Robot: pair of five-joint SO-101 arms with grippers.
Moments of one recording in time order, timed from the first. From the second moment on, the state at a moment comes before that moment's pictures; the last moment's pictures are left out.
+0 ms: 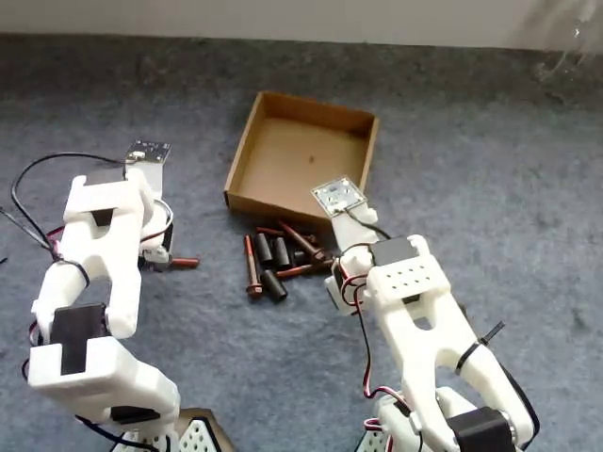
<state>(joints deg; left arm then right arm) -15.8 4.8 23.4 71.8 -6.9 -20.9 -26.1 48.5 62.3 13.2</state>
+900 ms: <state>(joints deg) -16.3 9.6 25.3 61.5 27.3 -20.9 -26.1 50.0 62.2 13.2</state>
